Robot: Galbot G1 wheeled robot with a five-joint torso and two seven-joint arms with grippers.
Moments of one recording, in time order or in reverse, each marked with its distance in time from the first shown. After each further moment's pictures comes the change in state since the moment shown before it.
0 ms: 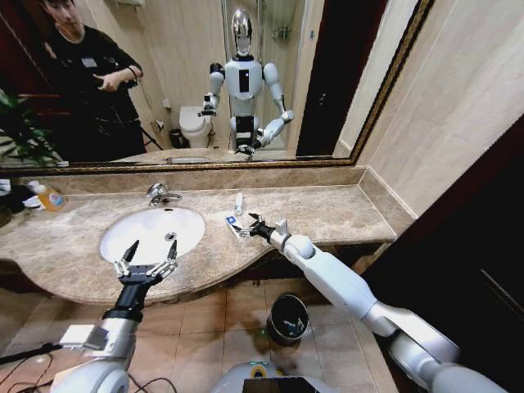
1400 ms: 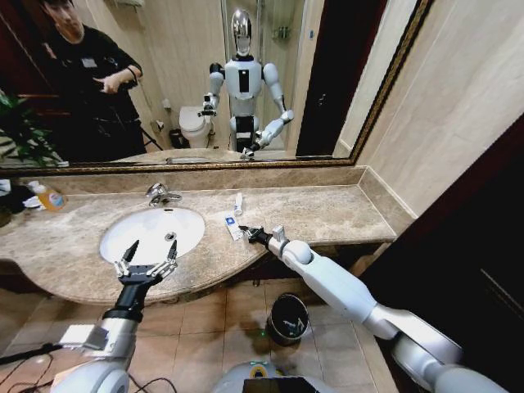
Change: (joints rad) left arm 0.000 0.000 0.000 0.000 0.000 0.000 0.000; right arm -0.014 -0.021 -0.035 0.013 -0.005 -0.005 0.003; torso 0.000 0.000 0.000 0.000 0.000
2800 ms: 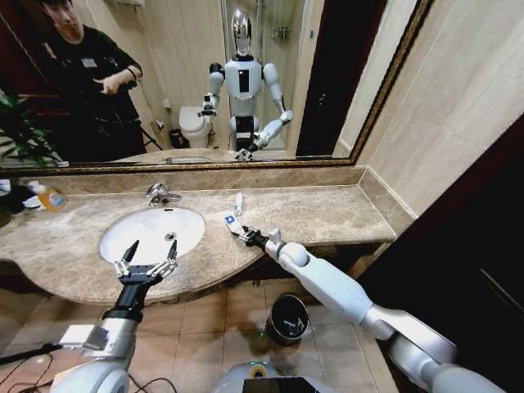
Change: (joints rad) left arm 0.000 0.000 0.000 0.000 0.000 0.000 0.000; right arm -0.003 0.005 -0.018 -0.012 -0.001 0.018 0.009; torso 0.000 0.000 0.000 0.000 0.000
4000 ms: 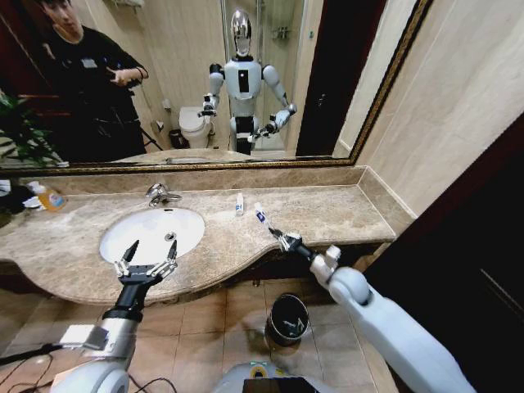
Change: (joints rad) left arm 0.000 0.000 0.000 0.000 0.000 0.000 0.000; right arm -0.708 -0.228 0.557 0.568 -0.032 0.151 -0.144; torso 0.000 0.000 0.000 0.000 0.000
